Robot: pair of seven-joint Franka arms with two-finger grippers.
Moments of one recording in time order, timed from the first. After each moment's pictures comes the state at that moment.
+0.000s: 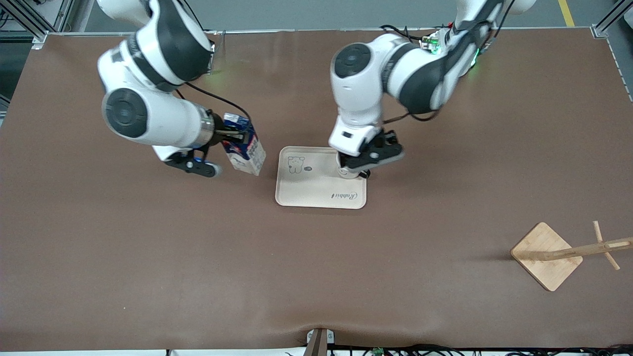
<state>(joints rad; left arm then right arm) -0.39 0.36 -0.33 -1.55 0.36 1.86 -1.03 0.49 0.32 -0.04 -1.50 0.33 1.53 0.70</state>
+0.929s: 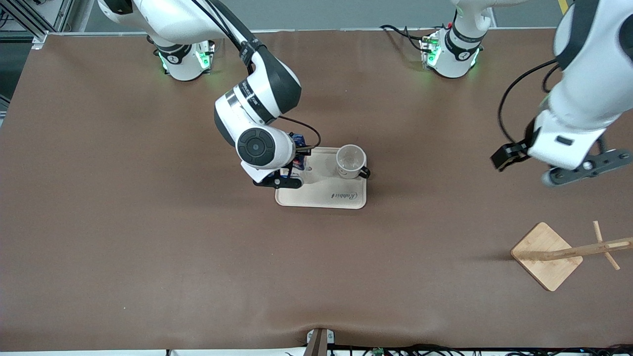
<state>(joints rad) 0.08 0.17 -0.33 -1.41 0.22 1.54 -0.48 0.66 0.63 -0.04 -1.31 0.33 1.63 0.63</state>
